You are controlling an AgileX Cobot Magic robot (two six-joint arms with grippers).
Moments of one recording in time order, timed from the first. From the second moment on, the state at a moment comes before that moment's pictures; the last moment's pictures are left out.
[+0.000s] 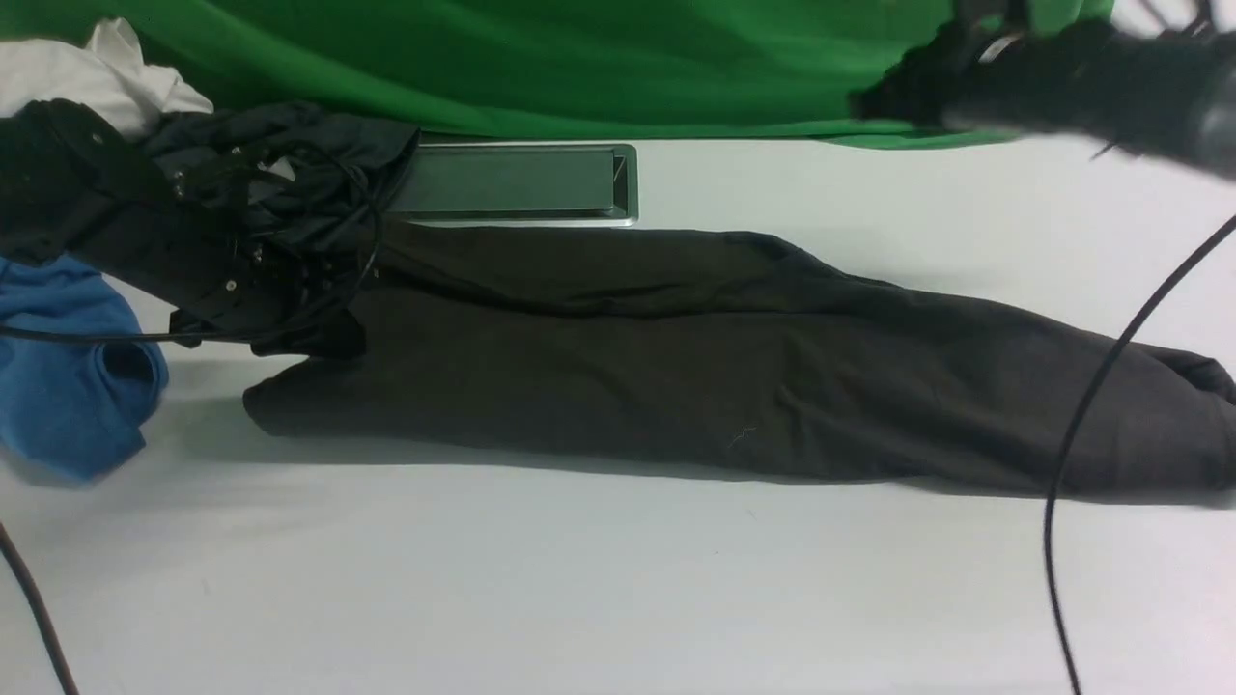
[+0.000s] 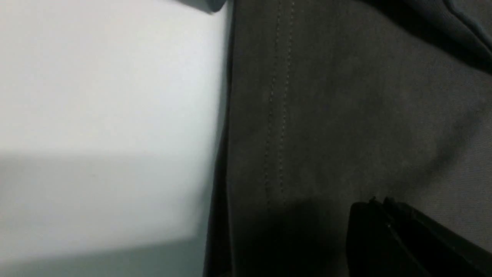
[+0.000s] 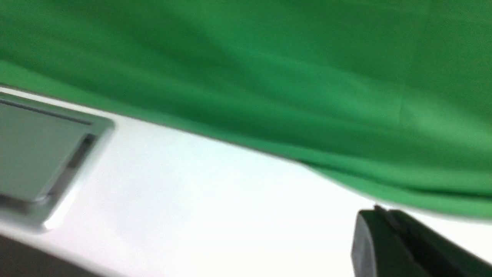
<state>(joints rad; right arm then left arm) 0.14 2.10 -1.68 0.42 0.28 -0.43 0.10 1.90 -1.25 -0.58 0.71 0.39</state>
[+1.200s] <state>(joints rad) 0.29 2.19 -1.76 0.46 0.75 -0.58 -0.12 2.42 -2.28 -0.30 0.94 0.18</state>
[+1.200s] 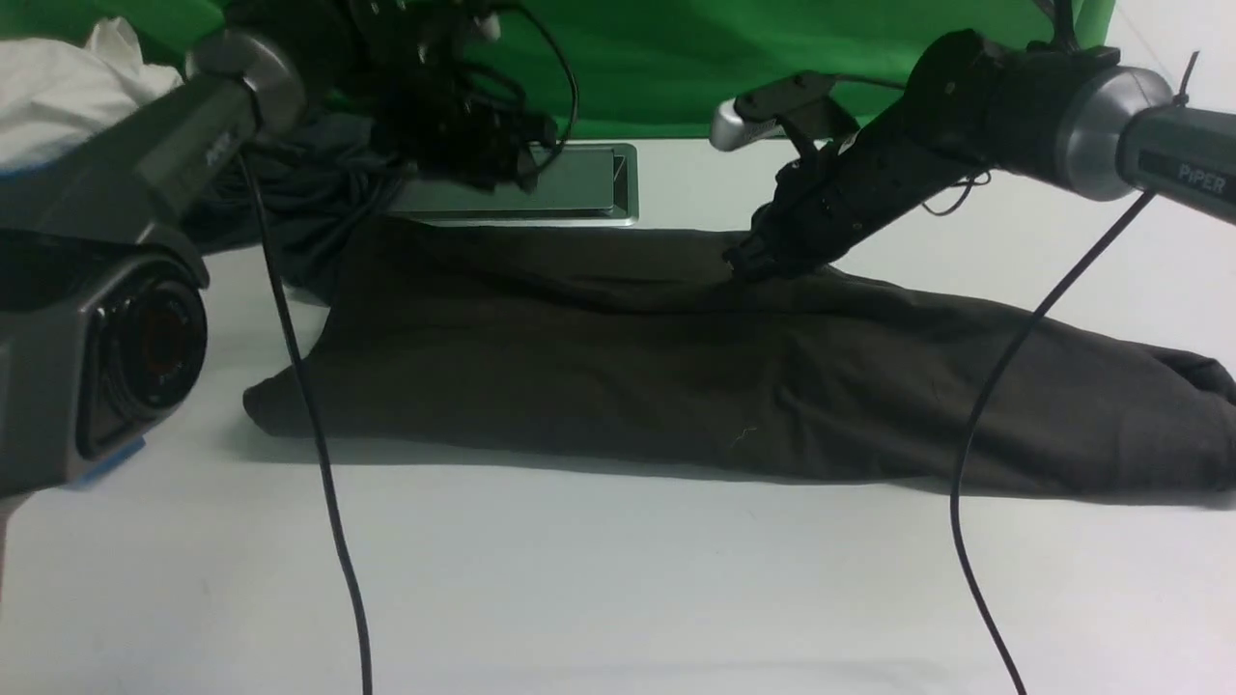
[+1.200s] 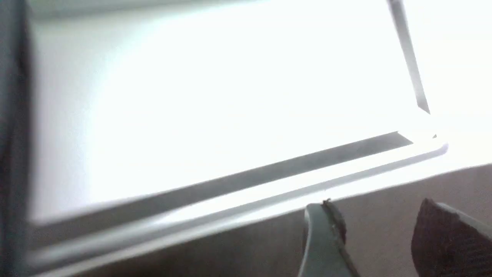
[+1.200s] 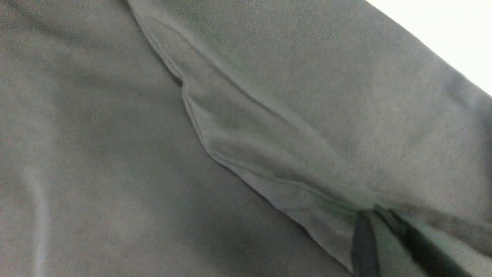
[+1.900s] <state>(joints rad) 0.43 2.19 -1.79 0.05 0.59 -0.91 -0.09 2.23 -1.95 -0.38 1.21 0.31</state>
